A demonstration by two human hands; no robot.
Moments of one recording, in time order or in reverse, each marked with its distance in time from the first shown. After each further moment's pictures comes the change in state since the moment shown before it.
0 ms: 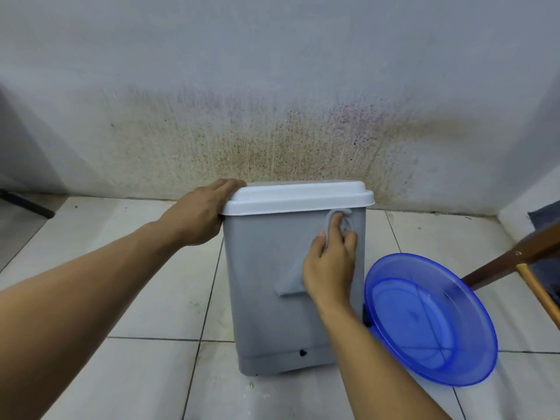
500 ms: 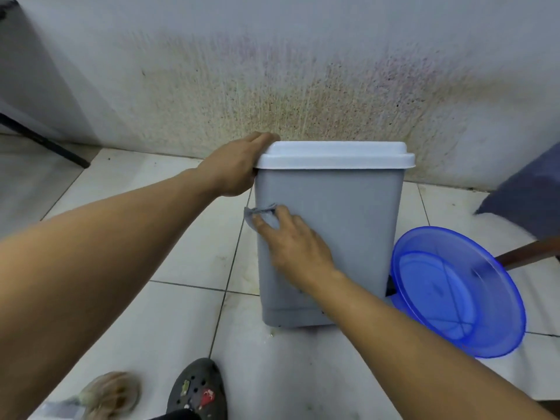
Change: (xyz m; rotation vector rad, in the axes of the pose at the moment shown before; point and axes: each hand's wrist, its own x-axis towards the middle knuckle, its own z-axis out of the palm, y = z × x) left_hand -0.001 0.004 -0.002 -0.005 -0.018 -0.054; right_hand -0.057 -0.024 0.044 -0.612 -0.638 -0.812
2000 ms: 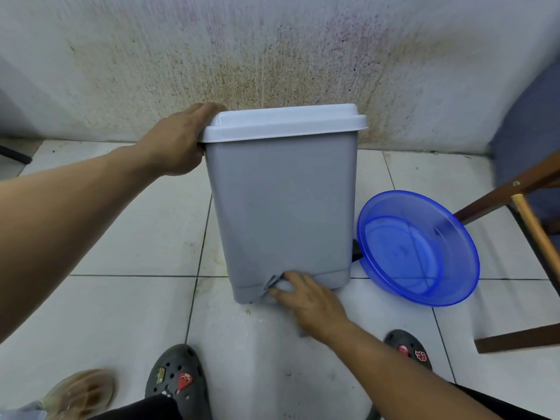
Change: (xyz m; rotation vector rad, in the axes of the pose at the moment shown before) left_hand 0.003 -0.005 0.004 0.062 0.045 -0.021; right_hand -0.160 0.050 0.089 0.178 -0.270 0.030
